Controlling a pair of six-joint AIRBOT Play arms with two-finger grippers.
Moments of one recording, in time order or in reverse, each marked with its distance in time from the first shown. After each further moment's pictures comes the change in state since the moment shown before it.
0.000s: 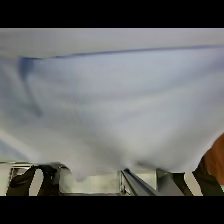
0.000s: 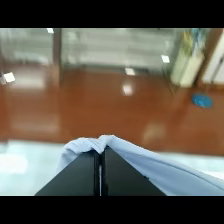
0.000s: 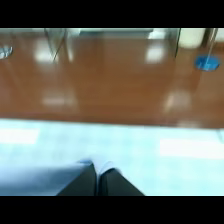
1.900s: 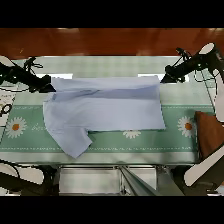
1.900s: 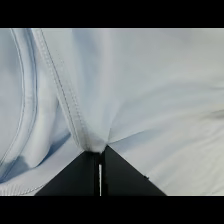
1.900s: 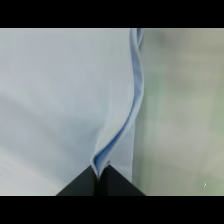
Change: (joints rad) left arm -0.113 -1.164 -0.169 -0.063 -0.074 0.135; right arm 0.157 -1.276 0.131 0.053 0.052 -0.034
